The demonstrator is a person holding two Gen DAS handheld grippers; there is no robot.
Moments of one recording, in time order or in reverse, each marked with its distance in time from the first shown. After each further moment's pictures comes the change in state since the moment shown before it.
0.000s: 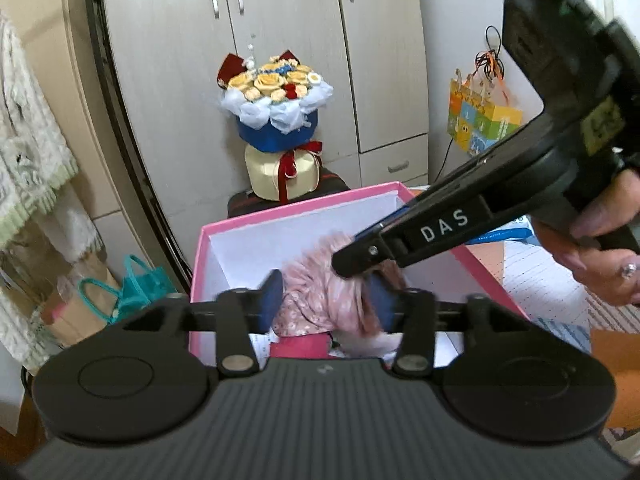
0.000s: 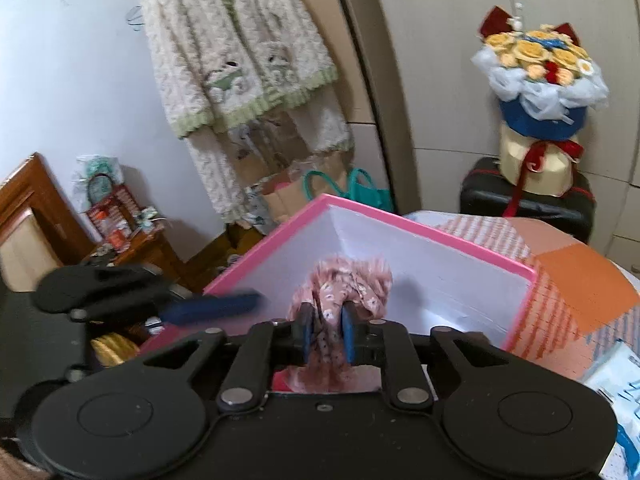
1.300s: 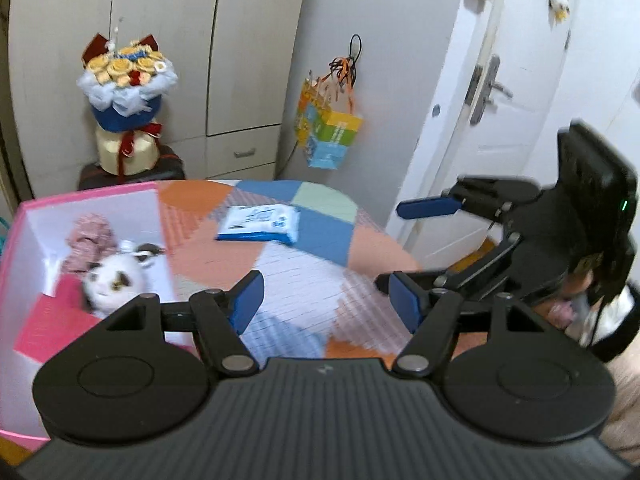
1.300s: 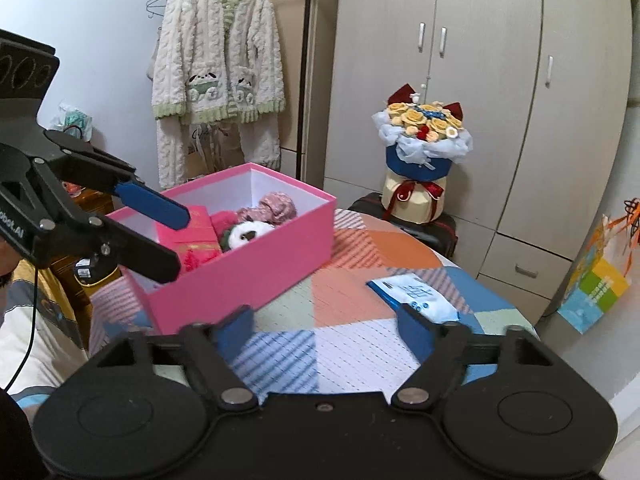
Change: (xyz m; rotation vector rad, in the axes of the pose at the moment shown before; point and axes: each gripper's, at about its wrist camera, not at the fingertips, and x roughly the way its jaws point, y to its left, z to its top) left arm -0.074 -0.131 0.034 -0.144 0.067 -0.426; right arm -0.228 -0.024 -0.135 -0.228 -0.127 -0.281
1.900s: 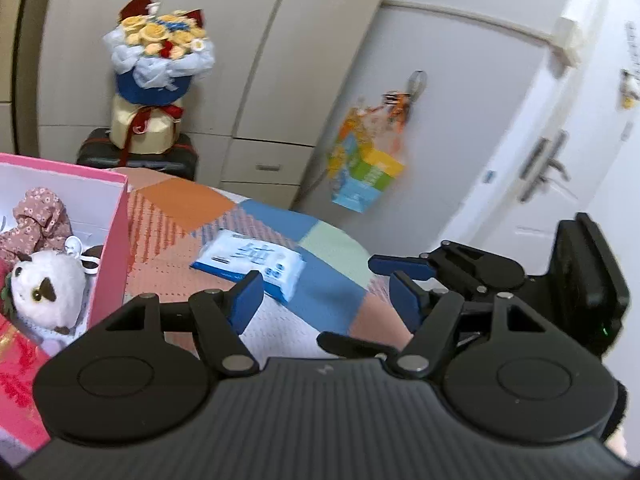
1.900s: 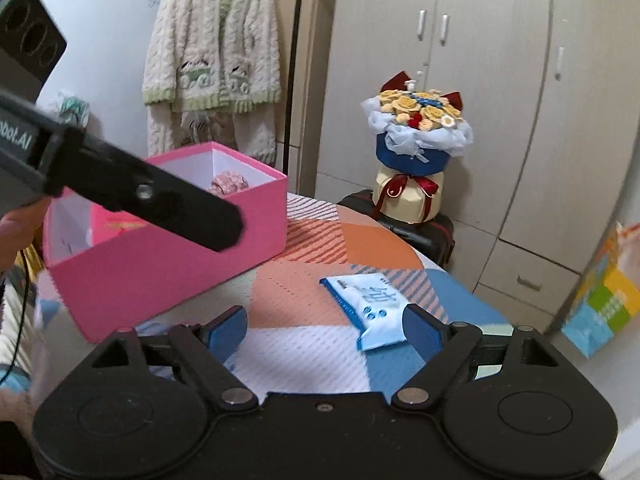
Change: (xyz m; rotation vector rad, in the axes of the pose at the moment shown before) left arm 0.110 0.014 0.029 -0.254 -0.094 0.089; right arm 0.079 -0.071 -0.013 -0.076 -0.004 0.033
